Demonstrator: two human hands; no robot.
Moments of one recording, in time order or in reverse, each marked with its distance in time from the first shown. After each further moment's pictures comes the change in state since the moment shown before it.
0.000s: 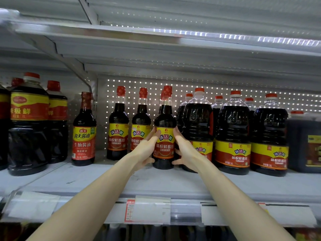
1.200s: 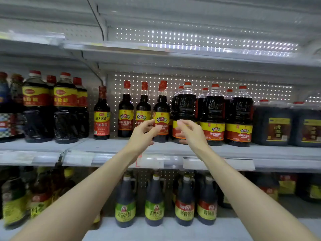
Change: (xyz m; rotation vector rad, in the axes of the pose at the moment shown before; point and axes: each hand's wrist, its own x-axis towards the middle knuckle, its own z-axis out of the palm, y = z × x) left_hand -0.172 0.032 0.018 0.222 0.116 0.286; right_hand -0.159 -0.020 -0.016 -0.167 0.214 -0.325
